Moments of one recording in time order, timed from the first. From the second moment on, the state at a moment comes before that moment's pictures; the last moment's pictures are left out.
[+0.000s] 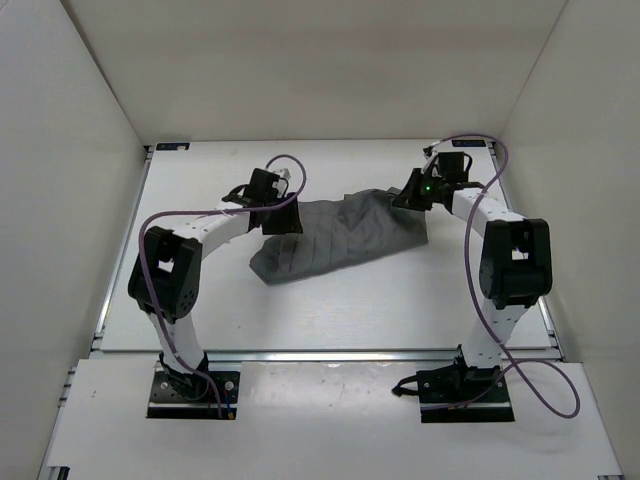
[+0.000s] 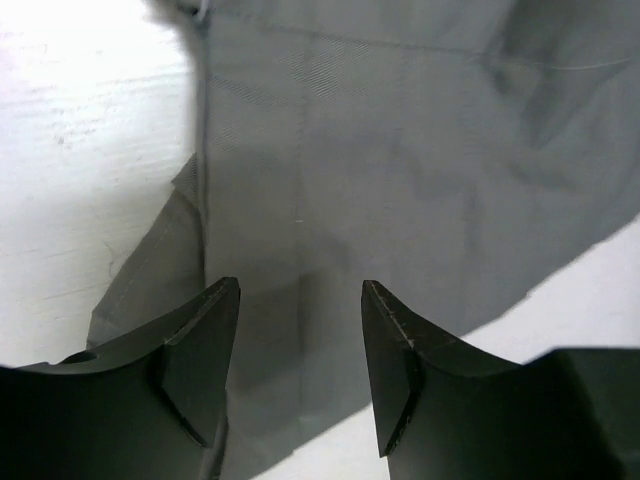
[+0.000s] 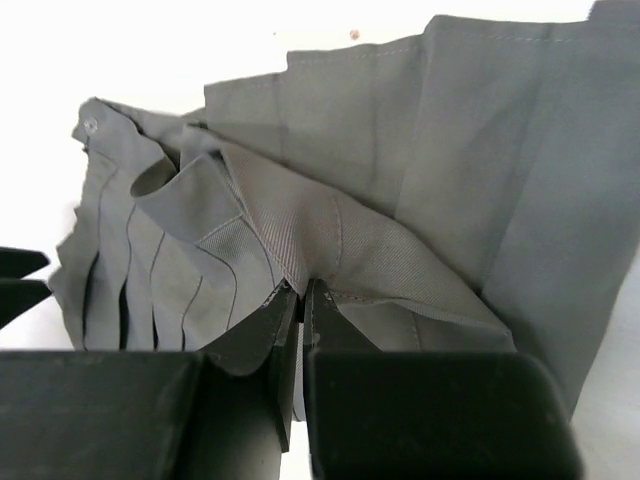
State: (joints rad) left arm -0.41 1.81 1.25 -0.33 0.15 -0.40; right arm 0.05 1.86 1.29 -0.20 -0.48 0.35
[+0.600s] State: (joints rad) left arm -0.37 2.06 1.47 -0.28 0.07 -0.38; right arm 0.08 1.72 1.15 -0.19 -0.49 0.34
